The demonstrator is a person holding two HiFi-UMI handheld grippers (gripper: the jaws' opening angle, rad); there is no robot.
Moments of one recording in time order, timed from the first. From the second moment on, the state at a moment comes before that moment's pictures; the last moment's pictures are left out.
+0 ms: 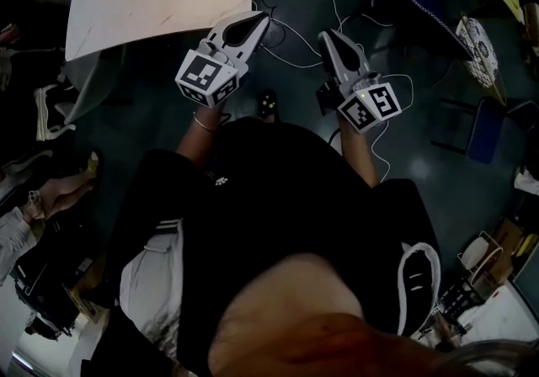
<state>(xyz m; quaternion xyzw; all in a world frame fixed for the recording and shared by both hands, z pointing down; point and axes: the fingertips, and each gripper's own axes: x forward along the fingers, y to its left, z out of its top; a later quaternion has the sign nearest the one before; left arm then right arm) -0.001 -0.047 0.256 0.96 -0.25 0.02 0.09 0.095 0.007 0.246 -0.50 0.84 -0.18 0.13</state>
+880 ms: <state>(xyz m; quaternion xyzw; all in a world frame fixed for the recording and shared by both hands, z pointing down) -0.023 -0.084 0.271 0.93 -0.34 0.02 0.12 0.078 -0.062 0.259 -0.41 0.88 -0.21 0.09</state>
